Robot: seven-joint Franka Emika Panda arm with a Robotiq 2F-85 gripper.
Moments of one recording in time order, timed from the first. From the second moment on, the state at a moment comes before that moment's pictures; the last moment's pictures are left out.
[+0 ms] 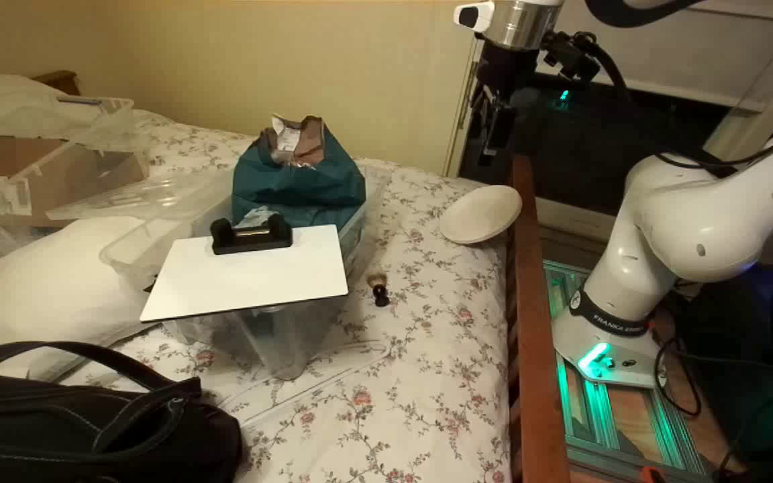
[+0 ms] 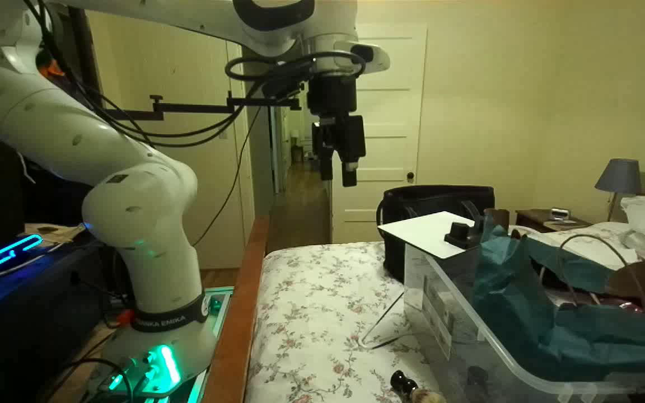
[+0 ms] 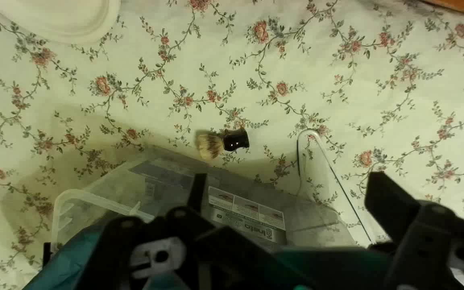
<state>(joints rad) 0.01 -0.83 -0.06 -2.59 -0.13 1.81 -0.24</state>
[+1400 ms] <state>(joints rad) 0.03 -0.42 0.18 -2.27 -0.02 1.61 0.28</state>
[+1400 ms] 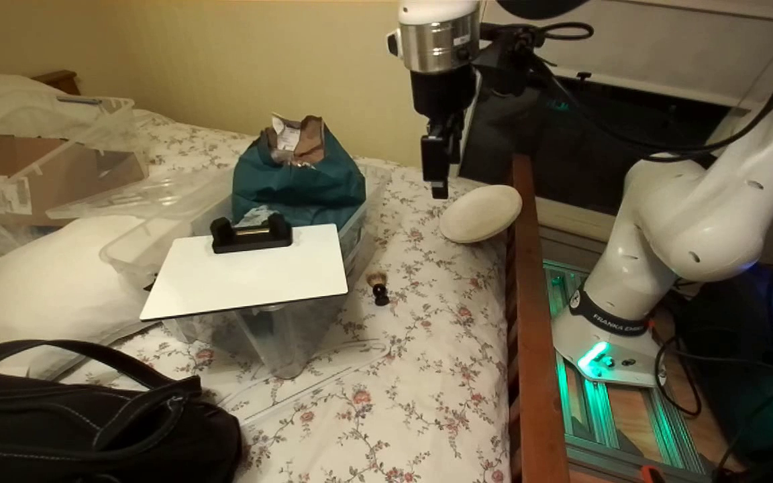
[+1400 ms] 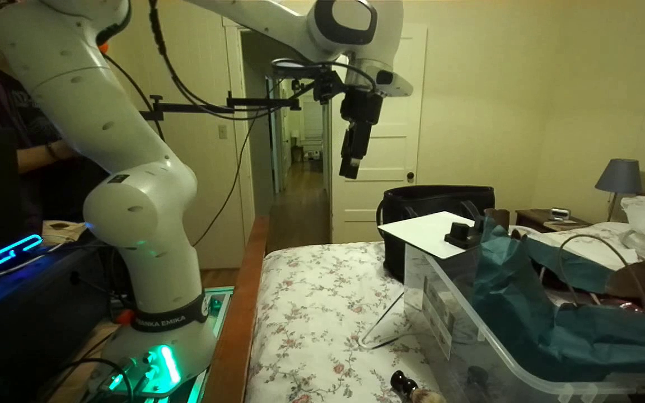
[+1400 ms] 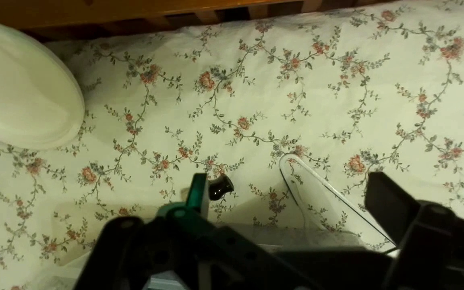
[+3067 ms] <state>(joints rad) 0.07 0.21 0.12 -1.80 0.09 1.83 0.44</state>
